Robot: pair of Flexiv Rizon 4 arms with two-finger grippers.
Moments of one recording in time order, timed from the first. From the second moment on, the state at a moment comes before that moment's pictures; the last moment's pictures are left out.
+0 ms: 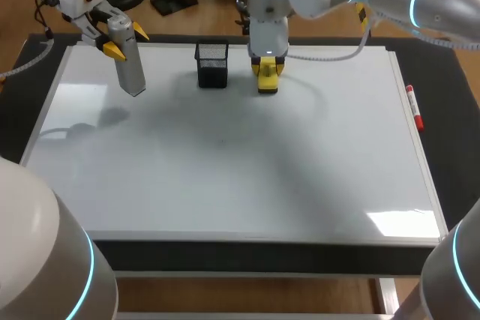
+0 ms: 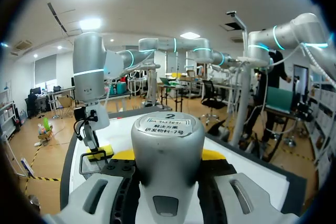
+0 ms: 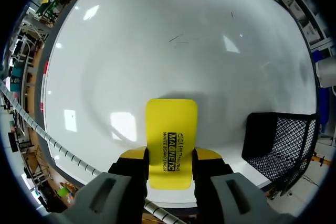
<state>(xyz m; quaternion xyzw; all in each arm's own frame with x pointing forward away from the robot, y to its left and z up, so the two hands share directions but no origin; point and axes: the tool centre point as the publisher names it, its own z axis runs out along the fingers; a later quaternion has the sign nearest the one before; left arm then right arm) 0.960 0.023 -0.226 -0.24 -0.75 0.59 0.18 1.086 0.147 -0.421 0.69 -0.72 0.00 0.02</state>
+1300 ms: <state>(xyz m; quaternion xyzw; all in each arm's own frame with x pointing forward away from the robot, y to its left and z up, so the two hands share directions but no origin) 0.960 0.023 -0.226 -0.24 -0.75 0.59 0.18 1.075 0.095 -0.364 0.45 -0.89 -0.10 -0.03</state>
